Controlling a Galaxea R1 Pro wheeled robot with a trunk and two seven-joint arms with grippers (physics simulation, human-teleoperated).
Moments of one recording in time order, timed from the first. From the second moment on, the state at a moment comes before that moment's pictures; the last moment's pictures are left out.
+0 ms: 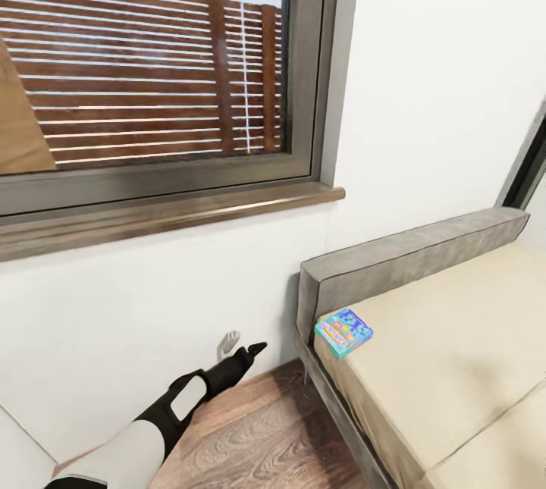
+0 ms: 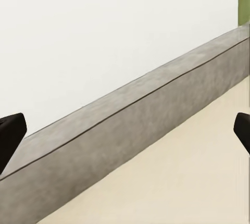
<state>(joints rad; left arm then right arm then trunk) -0.68 -0.10 -0.11 -0.33 0.82 0.31 -0.46 -0.40 -0.57 -0.74 -1.62 -0.49 0.83 0.42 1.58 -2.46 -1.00</state>
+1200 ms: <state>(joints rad) -0.69 -0.07 -0.10 -0.32 0.83 0.30 -0.77 -0.40 -0.57 -0.73 -1.62 -0.49 0.83 0.42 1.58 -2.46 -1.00</state>
